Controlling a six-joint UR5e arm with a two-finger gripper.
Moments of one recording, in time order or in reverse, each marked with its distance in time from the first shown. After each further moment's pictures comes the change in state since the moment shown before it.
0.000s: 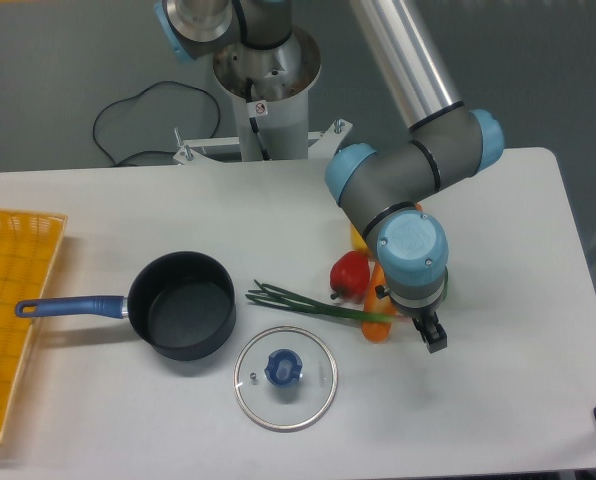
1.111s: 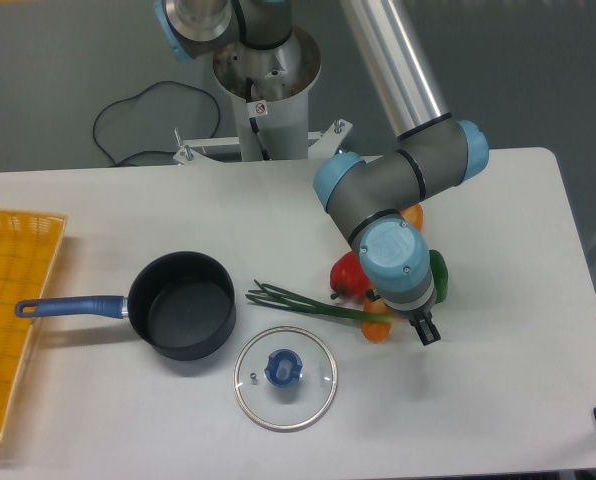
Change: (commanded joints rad) arm -0.020 -0.002 -0.012 0.022 0.087 -0.003
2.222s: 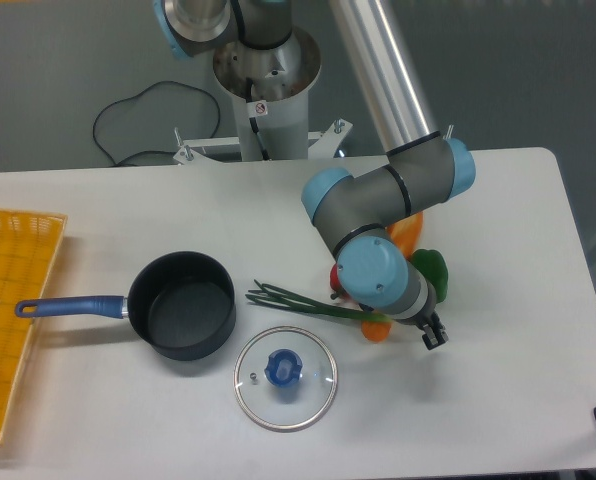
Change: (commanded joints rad) arm -0.048 -0.038 0.000 0.061 0.152 -0.069
